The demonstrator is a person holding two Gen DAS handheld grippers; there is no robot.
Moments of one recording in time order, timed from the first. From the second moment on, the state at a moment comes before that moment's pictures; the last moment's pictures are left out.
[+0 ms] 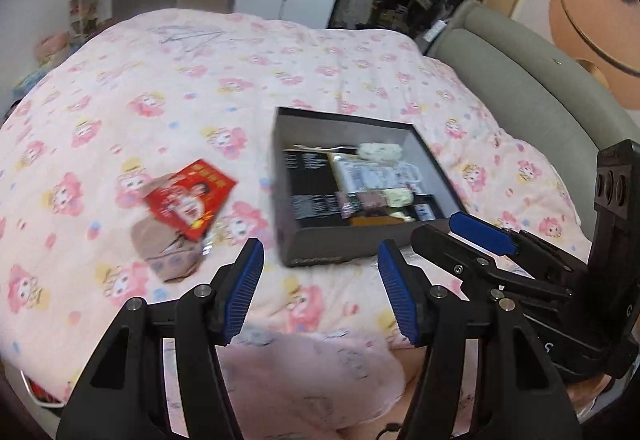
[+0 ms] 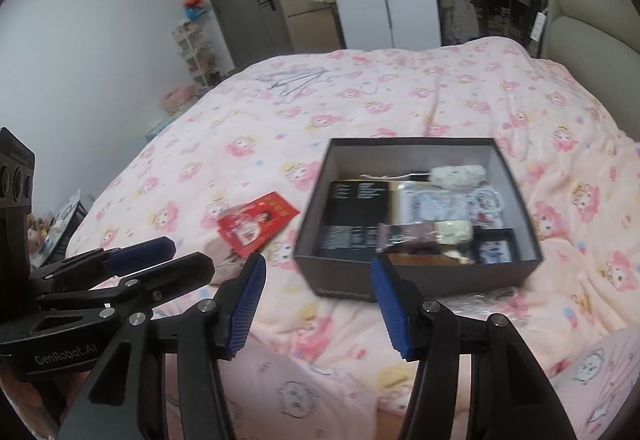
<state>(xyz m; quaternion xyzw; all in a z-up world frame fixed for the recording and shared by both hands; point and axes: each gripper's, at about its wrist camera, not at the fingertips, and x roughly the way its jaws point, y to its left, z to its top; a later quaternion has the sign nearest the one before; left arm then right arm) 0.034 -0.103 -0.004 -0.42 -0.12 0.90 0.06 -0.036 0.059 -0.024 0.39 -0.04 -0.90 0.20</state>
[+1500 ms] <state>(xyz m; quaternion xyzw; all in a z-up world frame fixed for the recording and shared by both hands) -0.054 -0.337 -0.204 -0.48 -0.45 0.75 0.07 -0.218 -0.118 -0.174 0.55 -0.01 -0.79 0.26</state>
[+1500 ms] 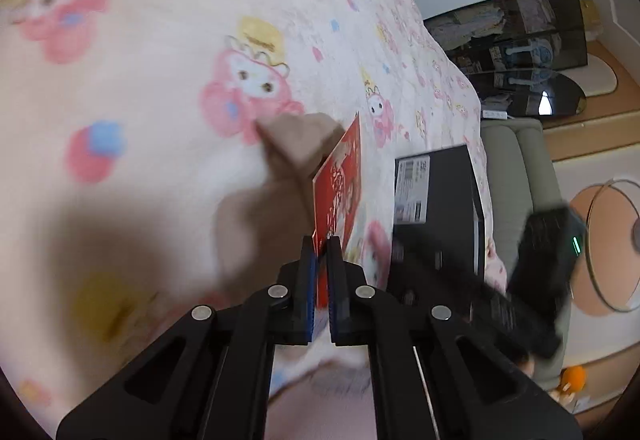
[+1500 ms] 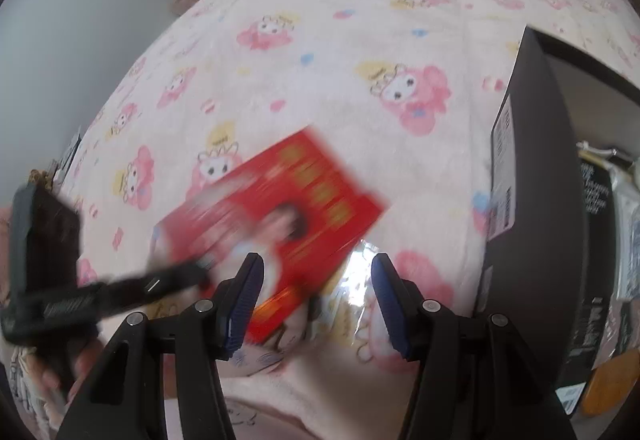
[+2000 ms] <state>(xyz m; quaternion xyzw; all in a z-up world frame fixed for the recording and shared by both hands) -0.030 -0.355 -0.239 -0.49 -0.46 0.74 -0.02 -0.253 -0.186 -0.214 0.57 0.08 -0.75 0.32</state>
